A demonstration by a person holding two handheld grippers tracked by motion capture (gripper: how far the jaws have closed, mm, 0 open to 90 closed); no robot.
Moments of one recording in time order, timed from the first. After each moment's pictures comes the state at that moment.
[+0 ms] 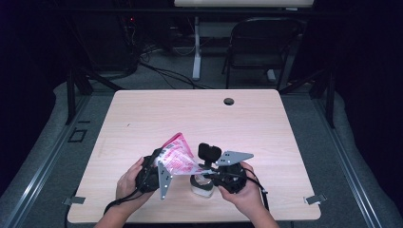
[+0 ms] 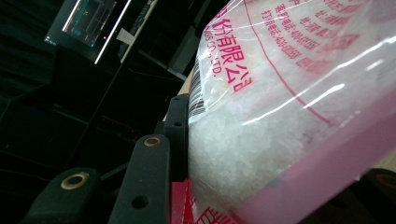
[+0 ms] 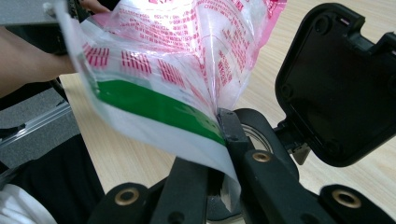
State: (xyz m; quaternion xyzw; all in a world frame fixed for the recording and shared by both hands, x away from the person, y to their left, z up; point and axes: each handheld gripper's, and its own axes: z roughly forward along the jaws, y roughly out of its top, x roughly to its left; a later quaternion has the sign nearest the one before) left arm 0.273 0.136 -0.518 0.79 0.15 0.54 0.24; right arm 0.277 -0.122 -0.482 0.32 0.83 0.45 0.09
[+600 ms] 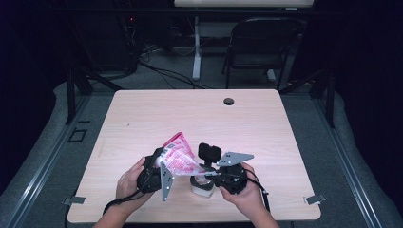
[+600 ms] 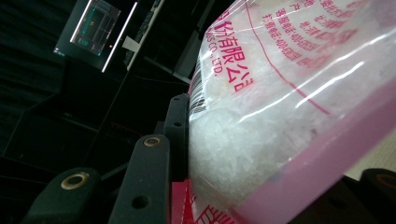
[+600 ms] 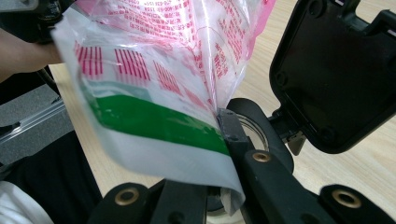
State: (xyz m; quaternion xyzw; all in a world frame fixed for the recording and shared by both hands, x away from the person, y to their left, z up) left arm 0.270 0.132 -0.514 0.79 0.12 0.56 0.23; right arm 0.277 -0.124 -0.487 0.33 0.83 0.45 0.09
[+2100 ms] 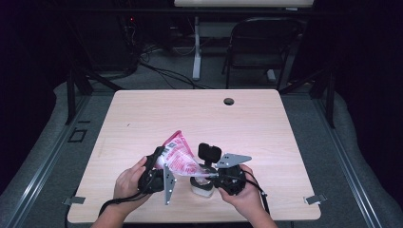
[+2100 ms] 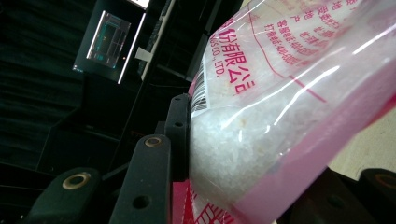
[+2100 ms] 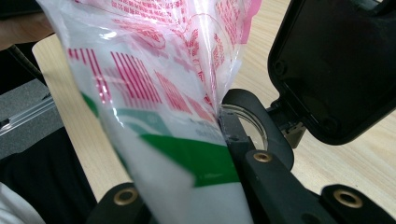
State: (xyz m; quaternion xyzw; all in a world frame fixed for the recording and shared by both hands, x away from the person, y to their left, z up) left arm 0.263 0.125 -0.502 0.78 0.09 0.58 0.20; right arm 0.276 -0.122 -0.494 0.33 0.83 0.43 0.10
